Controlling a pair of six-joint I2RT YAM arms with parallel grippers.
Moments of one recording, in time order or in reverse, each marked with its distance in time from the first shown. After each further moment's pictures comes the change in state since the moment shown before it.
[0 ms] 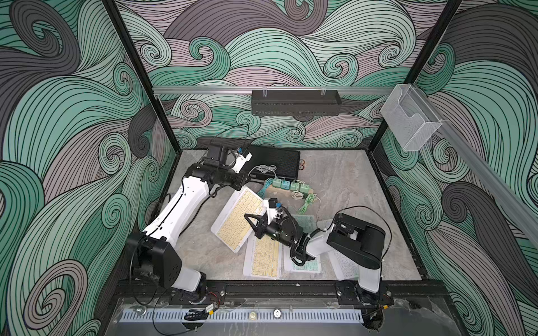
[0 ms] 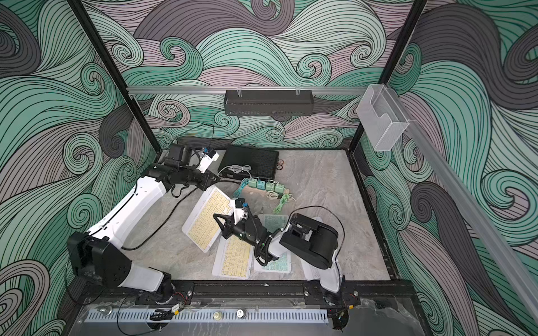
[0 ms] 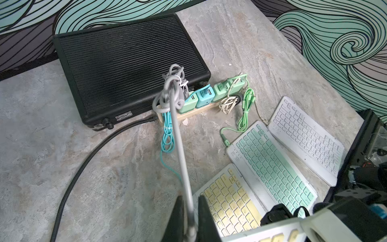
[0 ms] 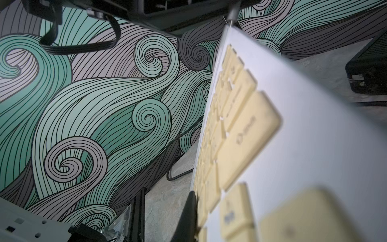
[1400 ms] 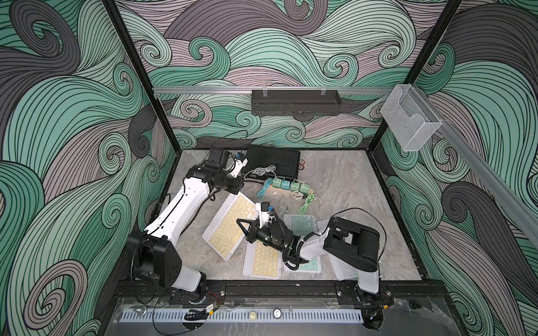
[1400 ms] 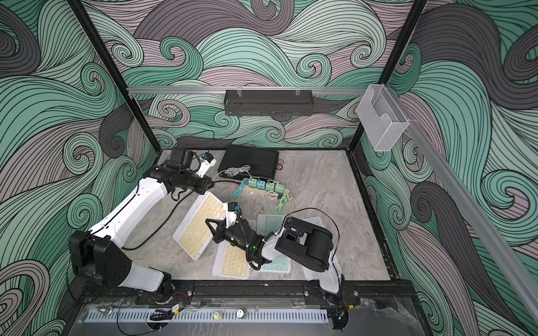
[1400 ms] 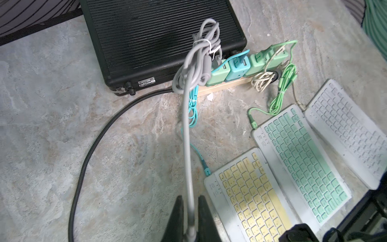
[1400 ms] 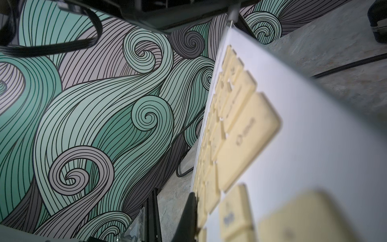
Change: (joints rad) left arm -0.026 0.008 -0.031 -0.068 -0.179 0.000; right arm 0.093 0.034 0.086 -0.129 0.085 0.141
